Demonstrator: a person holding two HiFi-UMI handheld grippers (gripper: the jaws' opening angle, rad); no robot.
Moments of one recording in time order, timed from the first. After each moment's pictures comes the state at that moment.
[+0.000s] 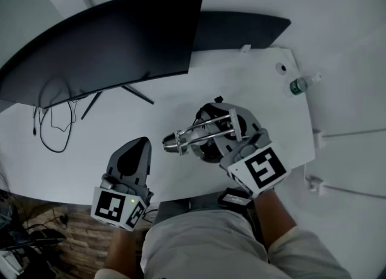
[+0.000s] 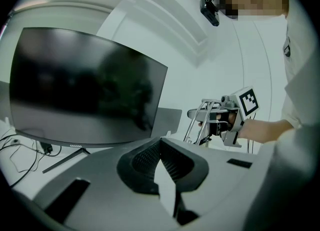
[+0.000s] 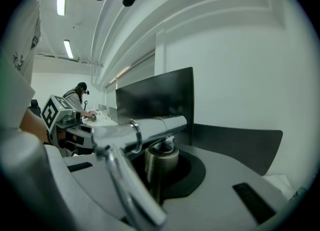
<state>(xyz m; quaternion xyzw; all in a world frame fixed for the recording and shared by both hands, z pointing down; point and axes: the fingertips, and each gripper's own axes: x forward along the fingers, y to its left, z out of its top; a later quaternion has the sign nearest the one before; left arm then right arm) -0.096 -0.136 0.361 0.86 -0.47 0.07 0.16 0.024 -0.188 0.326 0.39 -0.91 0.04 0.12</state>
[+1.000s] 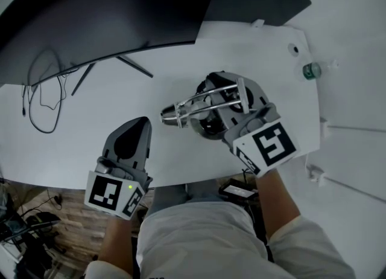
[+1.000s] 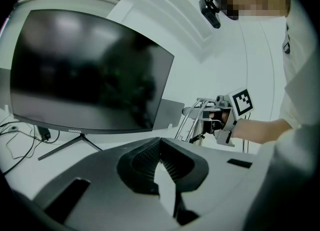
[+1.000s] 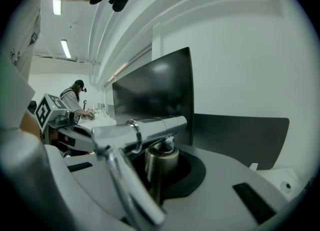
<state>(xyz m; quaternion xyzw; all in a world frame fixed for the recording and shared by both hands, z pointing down) -0.094 -0.138 0.402 0.86 -0.47 0.08 0.19 0.022 -0.210 0.369 0.38 -0.91 0.05 0.13</state>
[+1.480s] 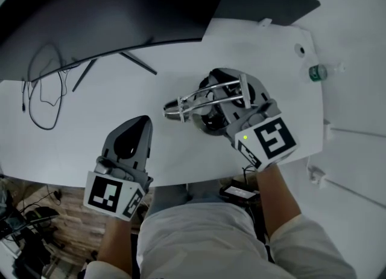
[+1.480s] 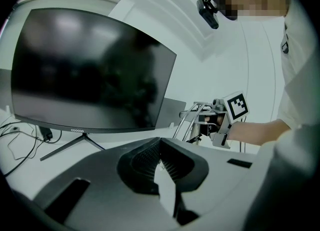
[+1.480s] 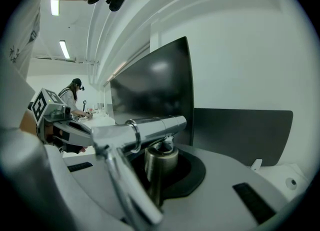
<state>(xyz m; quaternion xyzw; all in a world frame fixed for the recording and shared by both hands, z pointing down) -0.103 -0.142 0.406 0.85 -0.47 0.09 0.19 0.016 -0.225 0.390 0.38 -0.91 0.06 0.13</state>
